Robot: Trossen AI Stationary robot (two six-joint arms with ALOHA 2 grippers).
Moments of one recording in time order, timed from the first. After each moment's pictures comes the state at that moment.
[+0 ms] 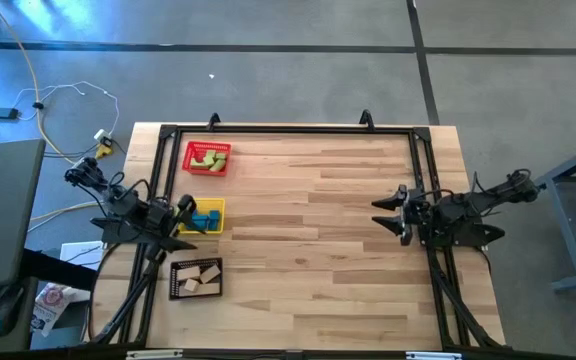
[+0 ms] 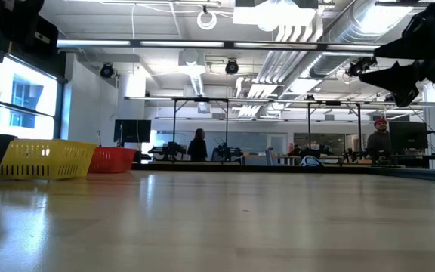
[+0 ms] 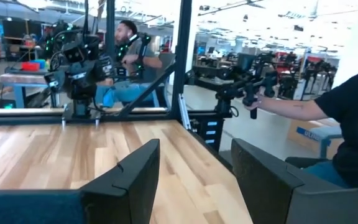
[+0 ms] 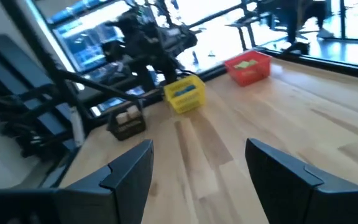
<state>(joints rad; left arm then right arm) -0.48 0.00 0.10 -0.02 -0.23 -0.08 0.37 0.05 0.07 -0.08 0.47 0.40</state>
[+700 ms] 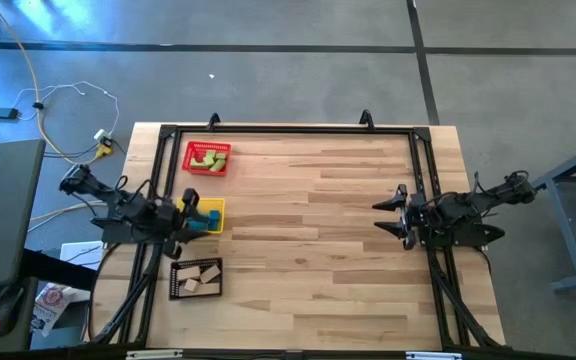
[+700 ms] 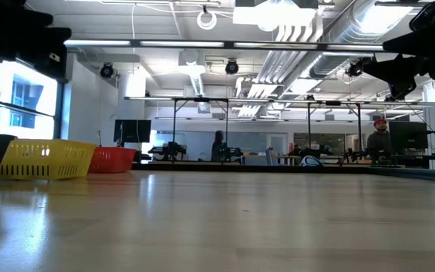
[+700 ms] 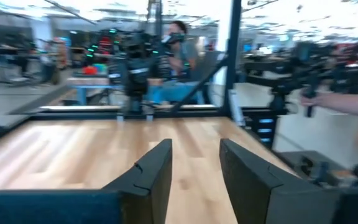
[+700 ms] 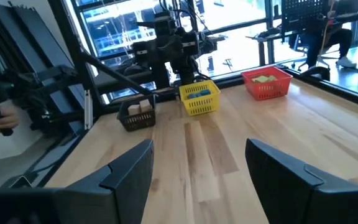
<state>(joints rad) -0.36 0.00 0.01 0.06 -0.30 -0.02 0.37 0.00 0.06 -0.08 0.38 0.22</state>
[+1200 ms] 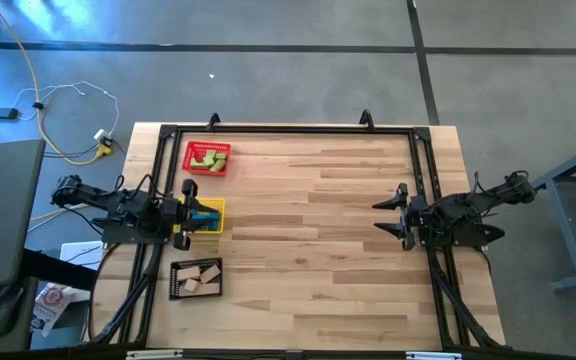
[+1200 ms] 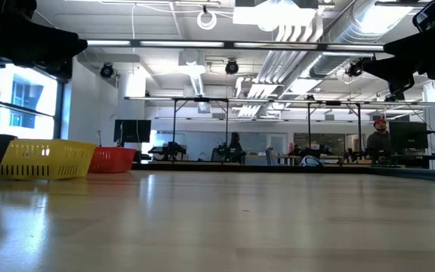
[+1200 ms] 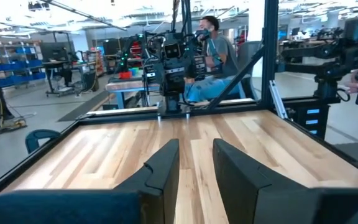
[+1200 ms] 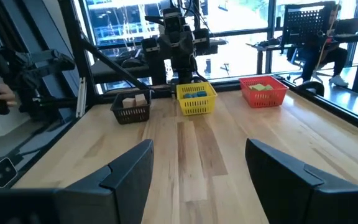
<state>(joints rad) -0.18 0.01 0.01 0.05 -0.26 0.09 0.37 0.01 0.06 -0.08 0.38 0.10</state>
